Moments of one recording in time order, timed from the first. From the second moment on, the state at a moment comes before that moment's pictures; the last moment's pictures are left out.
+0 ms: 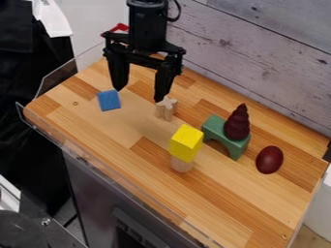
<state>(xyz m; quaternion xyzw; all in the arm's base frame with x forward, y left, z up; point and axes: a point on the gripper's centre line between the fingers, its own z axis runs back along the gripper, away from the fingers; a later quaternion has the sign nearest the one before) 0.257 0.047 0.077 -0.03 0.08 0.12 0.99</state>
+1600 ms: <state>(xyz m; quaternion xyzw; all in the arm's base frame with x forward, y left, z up) 0.282 0.042 0.046 -0.04 0.09 0.12 0.99</state>
